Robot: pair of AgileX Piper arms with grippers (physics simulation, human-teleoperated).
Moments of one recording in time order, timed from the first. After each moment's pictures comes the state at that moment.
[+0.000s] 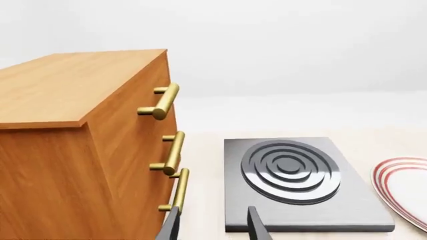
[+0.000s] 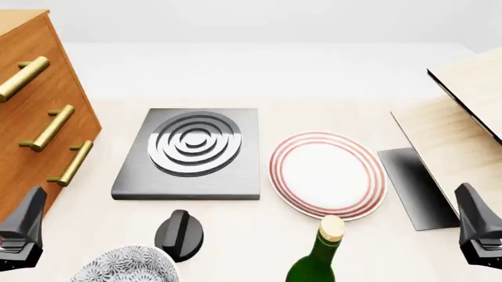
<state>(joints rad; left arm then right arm) 0.03 0.00 -0.01 0.03 0.05 -0.02 0.02 -0.01 0.00 0.02</state>
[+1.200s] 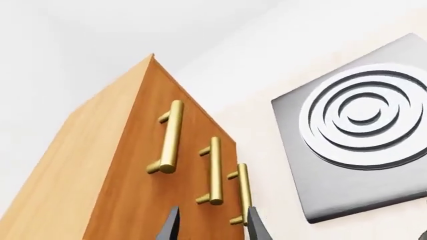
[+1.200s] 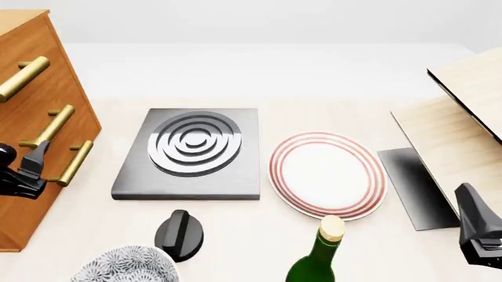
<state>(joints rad) 0.14 0.69 -0.34 -0.05 0.62 -0.02 0.02 -0.01 0.00 0.02</state>
